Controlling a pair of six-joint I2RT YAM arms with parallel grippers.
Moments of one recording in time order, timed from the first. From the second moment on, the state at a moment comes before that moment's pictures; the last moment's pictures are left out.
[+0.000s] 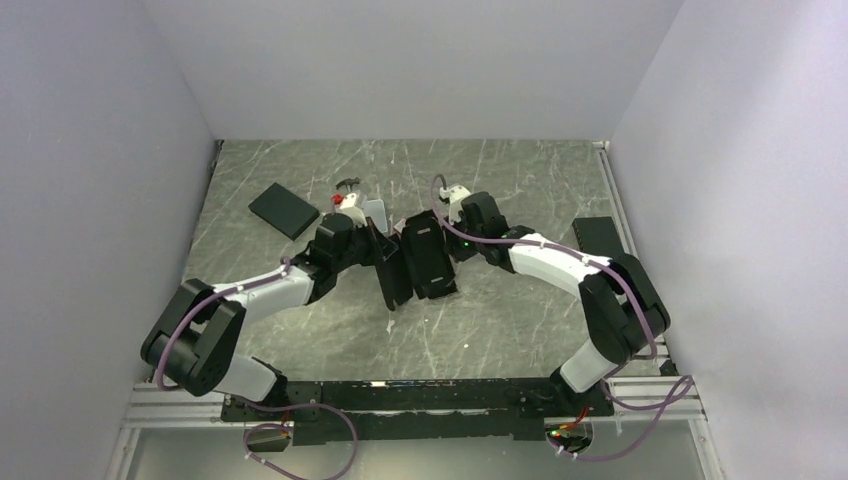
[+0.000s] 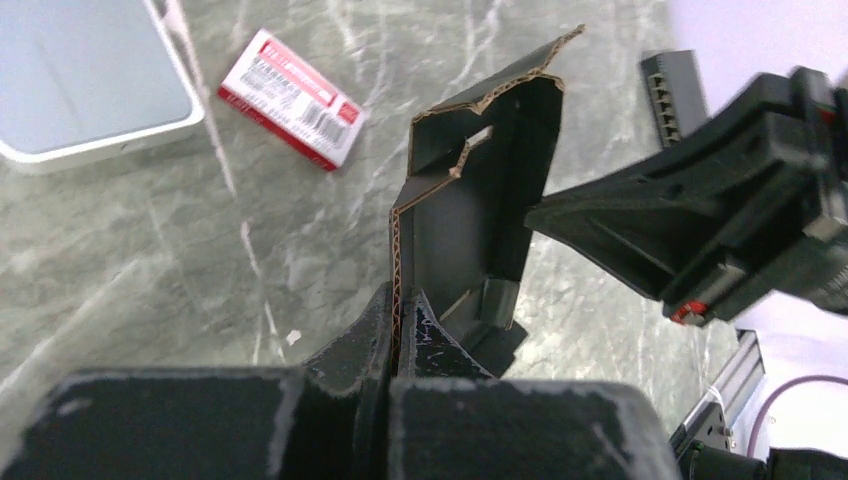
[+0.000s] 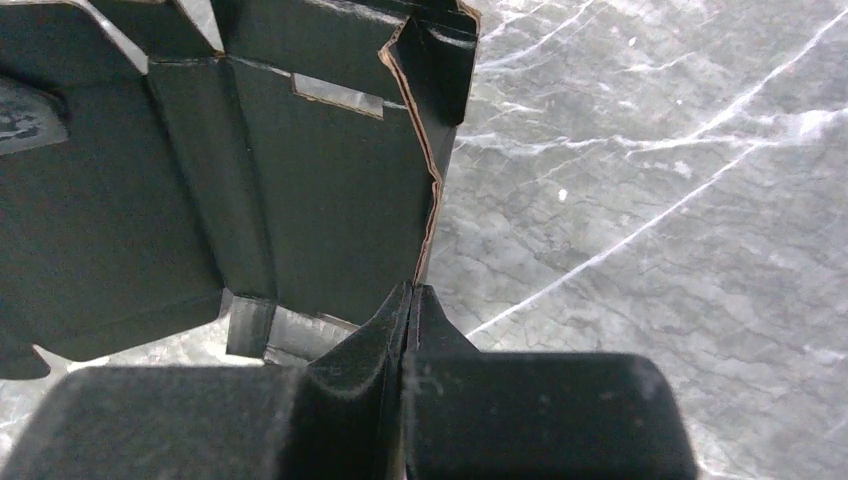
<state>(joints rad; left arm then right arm) -0.54 1.41 0.62 0.42 0.17 -0.67 0.57 1.57 0.93 -0.08 -0.14 0.06</state>
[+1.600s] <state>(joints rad) -0.47 1.97 1.29 -0.11 0.58 -0.61 0.43 1.71 1.04 -0.22 -0.76 0.05</state>
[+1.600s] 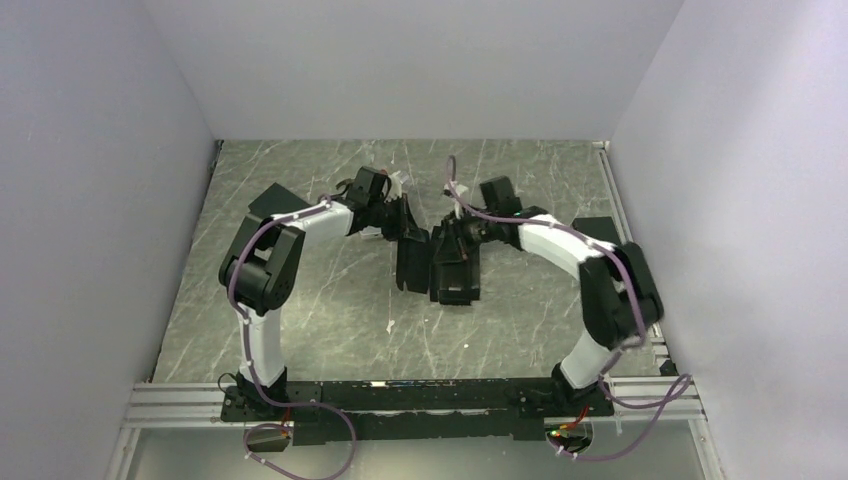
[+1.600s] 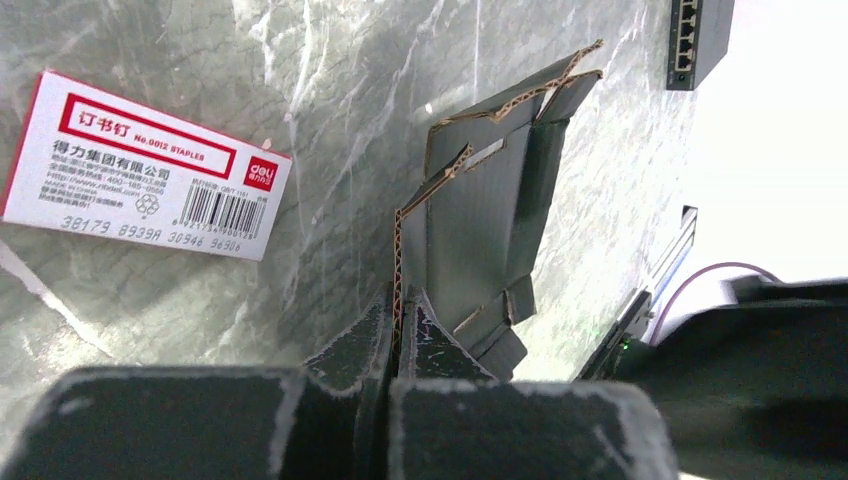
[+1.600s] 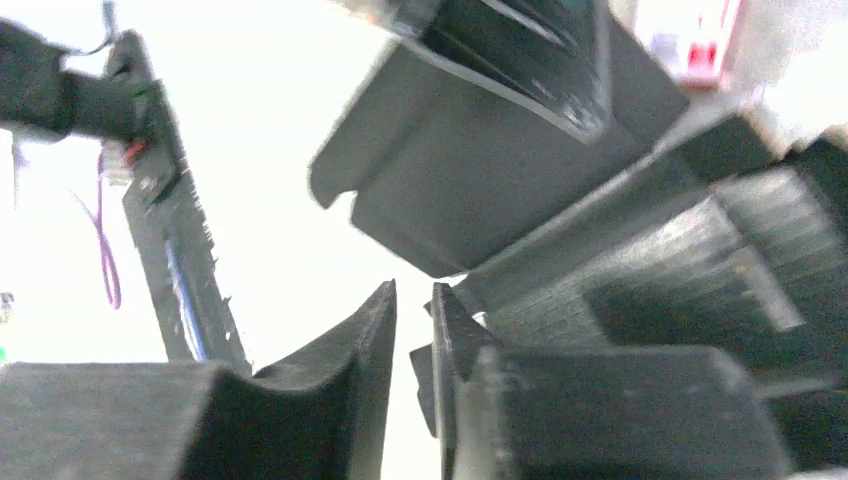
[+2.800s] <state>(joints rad) -0.49 1.60 0.93 0.31 0.53 -0.27 0.11 1.65 0.84 0.13 -0.90 0.05</state>
